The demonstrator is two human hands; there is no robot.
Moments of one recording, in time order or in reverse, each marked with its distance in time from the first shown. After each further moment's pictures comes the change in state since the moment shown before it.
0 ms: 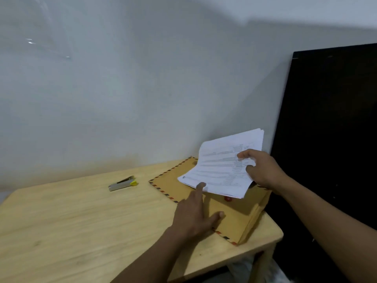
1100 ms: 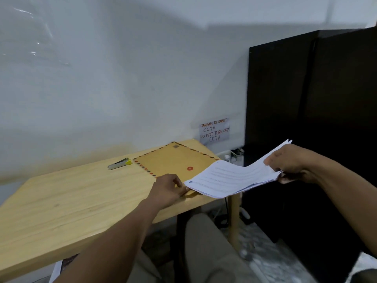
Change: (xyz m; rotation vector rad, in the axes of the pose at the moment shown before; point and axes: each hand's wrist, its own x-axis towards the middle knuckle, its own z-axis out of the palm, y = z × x) left_hand -0.085 0.007 -0.023 0.000 0.039 -0.052; right_hand -0.187 0.039 -0.109 -0.004 -0.059 0.341
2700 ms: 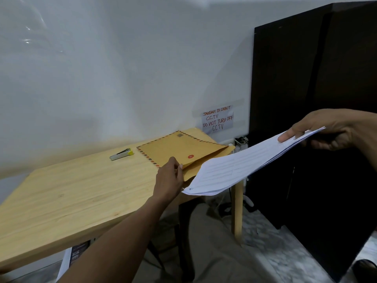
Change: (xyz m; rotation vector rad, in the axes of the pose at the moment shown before) left_hand -0.007 0.009 0.019 -0.090 0.277 0.017; right_hand 0.025 -0.010 -0.084 0.320 -0.140 0.187
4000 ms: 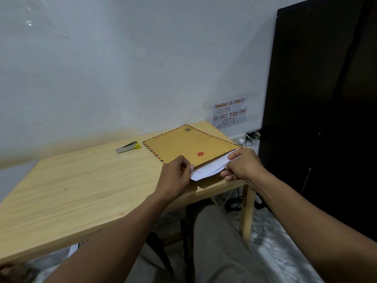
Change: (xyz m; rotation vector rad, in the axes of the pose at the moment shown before) left_hand 0.005 -0.003 -0.018 -0.105 -0.120 -0.001; right_hand 0.075 0.052 0.221 0.021 0.064 -0.197
